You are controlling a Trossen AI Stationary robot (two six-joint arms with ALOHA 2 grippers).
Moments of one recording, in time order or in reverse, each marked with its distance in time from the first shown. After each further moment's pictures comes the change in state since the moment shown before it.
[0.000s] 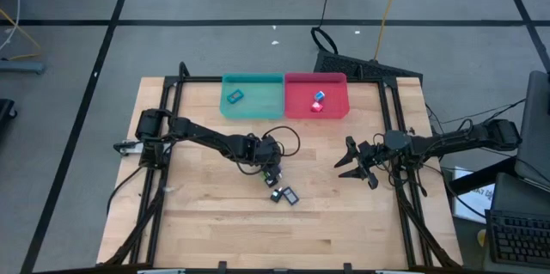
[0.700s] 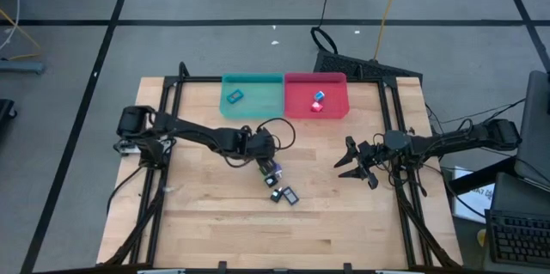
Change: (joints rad) left arm 0.001 -0.183 -0.003 -0.031 -0.097 0.059; right arm 0.000 0.000 0.000 0.000 0.000 0.000
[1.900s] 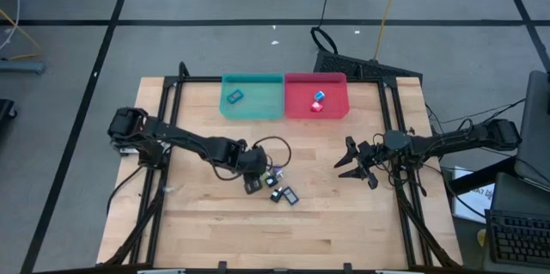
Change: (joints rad) left arm -0.120 -0.060 -0.017 -0.149 0.187 0.059; right arm 0.000 0.000 0.000 -0.007 0.000 0.001
